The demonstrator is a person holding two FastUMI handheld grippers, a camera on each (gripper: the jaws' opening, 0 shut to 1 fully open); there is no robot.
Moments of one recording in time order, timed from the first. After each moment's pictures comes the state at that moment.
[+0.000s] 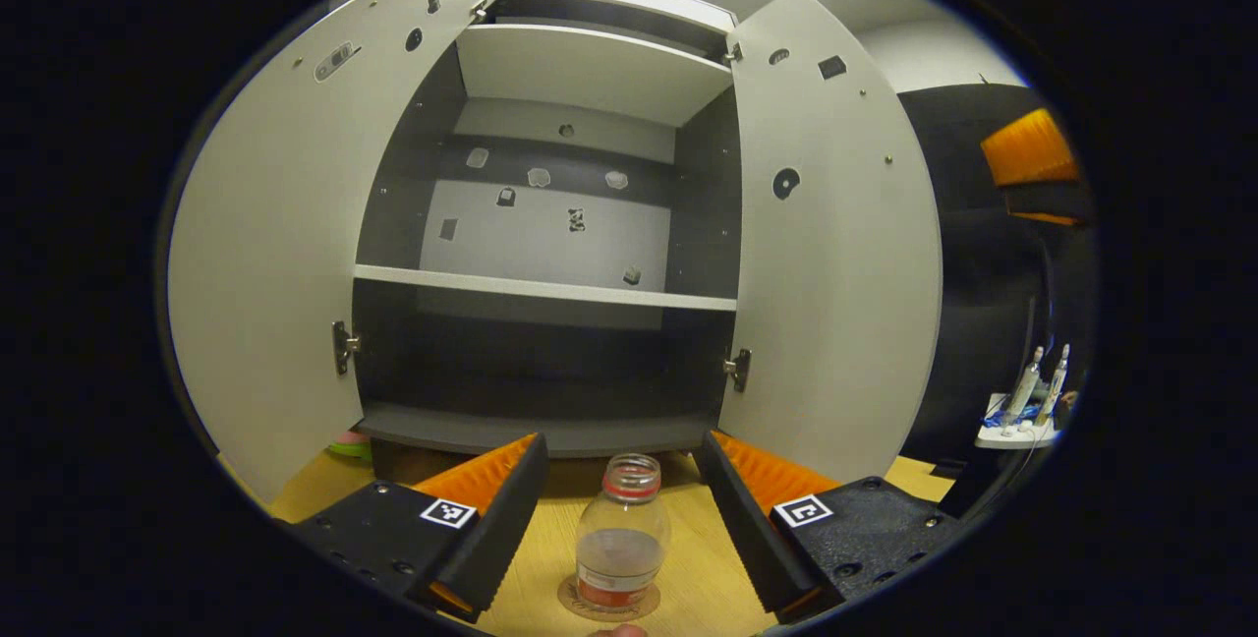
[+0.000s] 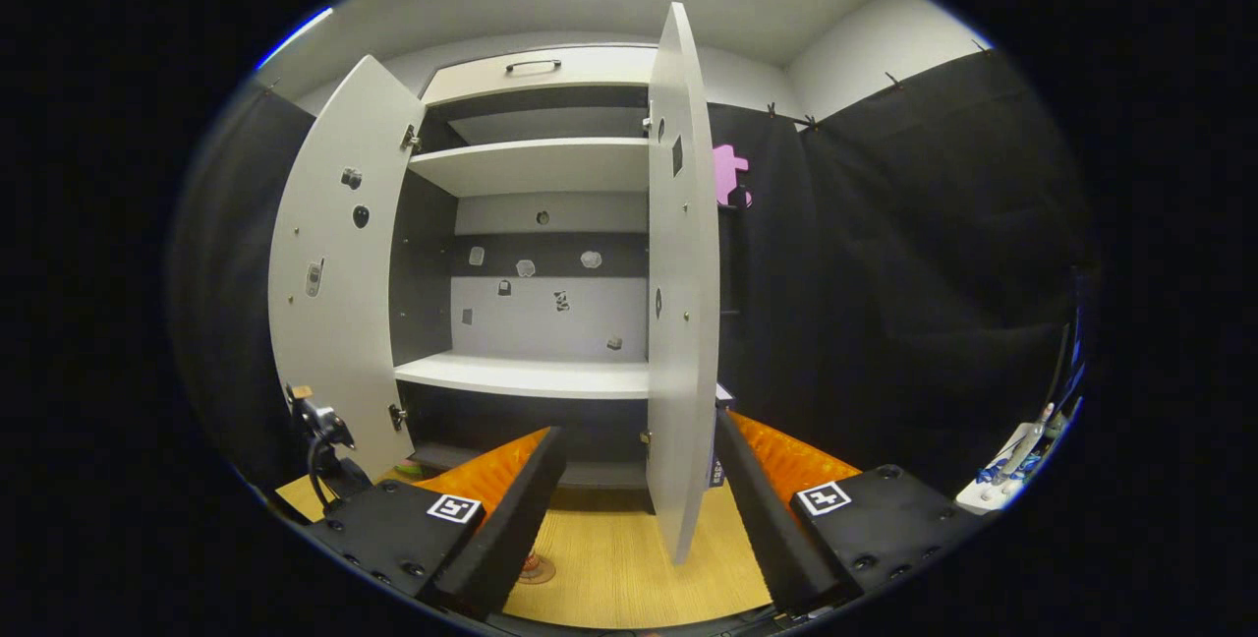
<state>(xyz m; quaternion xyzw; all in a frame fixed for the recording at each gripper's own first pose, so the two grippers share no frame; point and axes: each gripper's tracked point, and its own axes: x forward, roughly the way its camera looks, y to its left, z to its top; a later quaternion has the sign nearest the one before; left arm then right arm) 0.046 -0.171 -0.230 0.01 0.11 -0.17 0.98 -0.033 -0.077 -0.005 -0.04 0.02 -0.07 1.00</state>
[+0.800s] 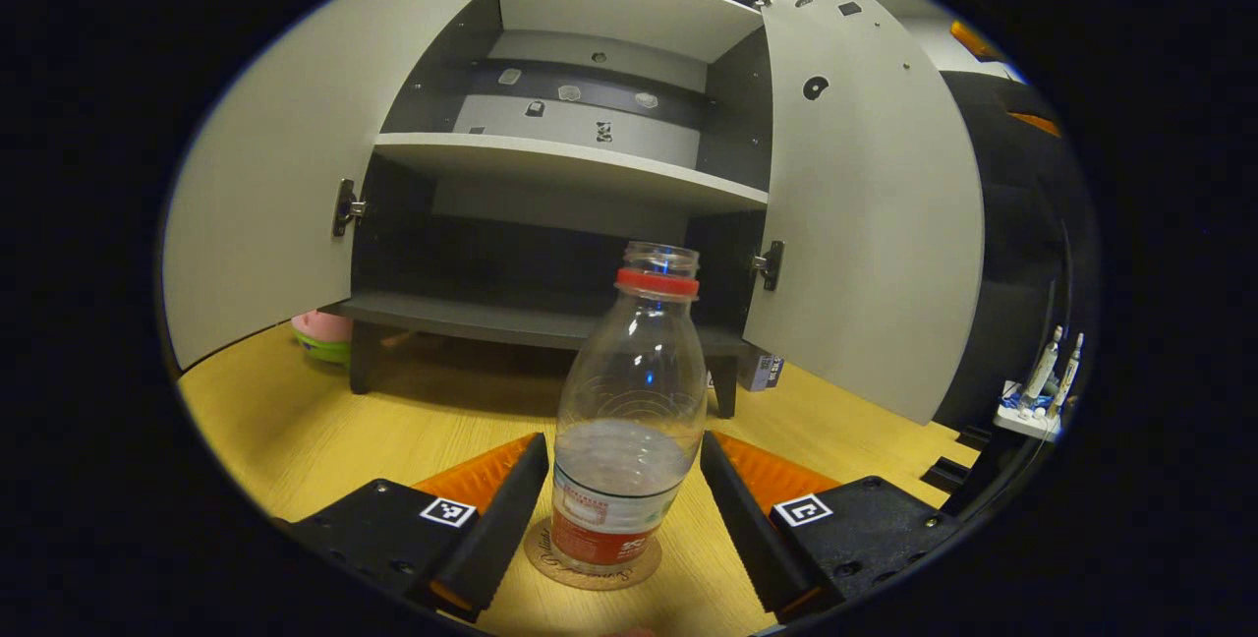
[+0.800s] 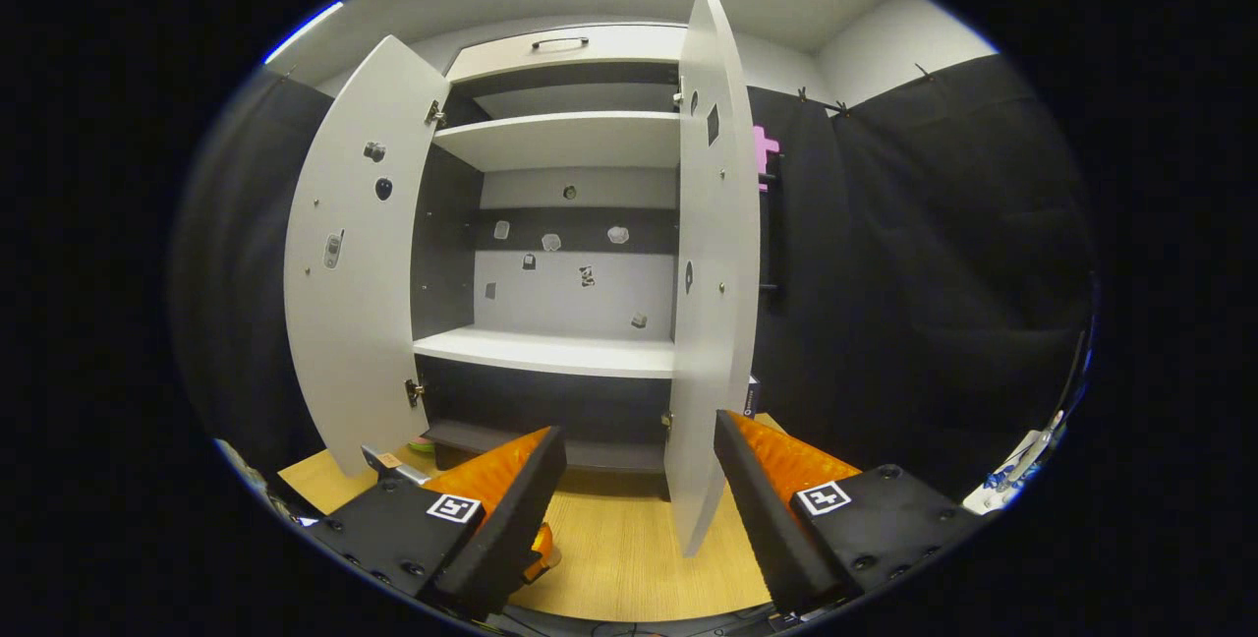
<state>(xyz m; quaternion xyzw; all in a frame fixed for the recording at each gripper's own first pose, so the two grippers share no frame) 0.030 -0.167 -0.338 -0.02 0.18 -0.15 0.97 -0.021 -0.062 -0.027 -0.05 0.06 -0.03 1.00</state>
